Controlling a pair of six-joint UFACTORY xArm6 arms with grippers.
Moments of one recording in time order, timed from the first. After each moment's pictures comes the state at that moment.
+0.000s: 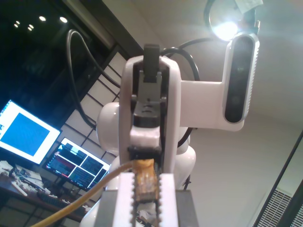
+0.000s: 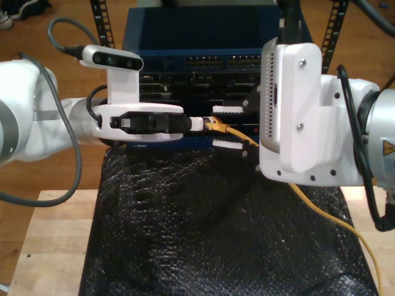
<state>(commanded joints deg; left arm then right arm) 6.8 6.3 -55.4 -84.8 135.9 -275.2 37.6 -58.2 -30.0 29.1 30.0 -90.6</state>
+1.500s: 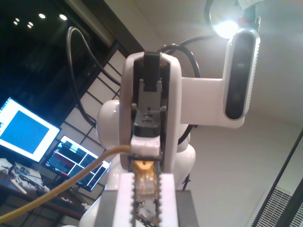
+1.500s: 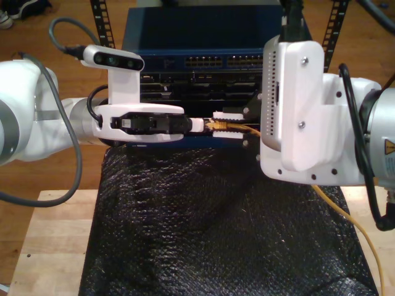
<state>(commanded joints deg) 6.7 6.3 -55.5 -84.7 135.9 -275.3 37.6 -58.2 -29.9 29.2 29.8 -90.3</state>
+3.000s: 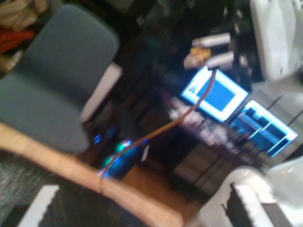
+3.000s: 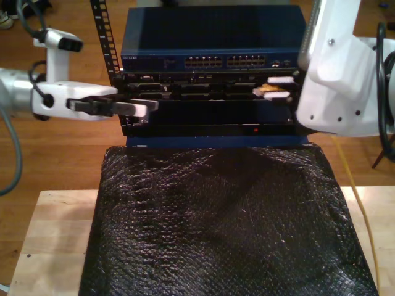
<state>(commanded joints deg) 21.9 1.9 -66.4 -65.6 110.0 -274.3 17.1 -47.8 -37.2 27.3 40.7 -81.1</state>
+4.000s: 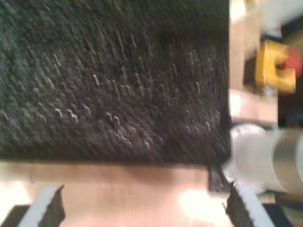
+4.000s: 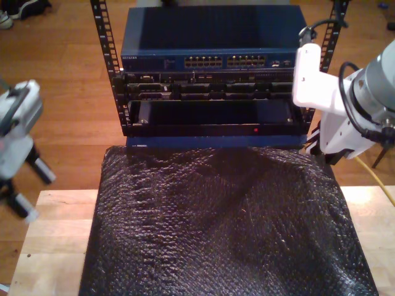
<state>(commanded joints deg) 23.3 -19.7 -60.2 -11.8 106.2 -249.9 10.7 -30.9 -43.4 8.4 54.2 -73.4</state>
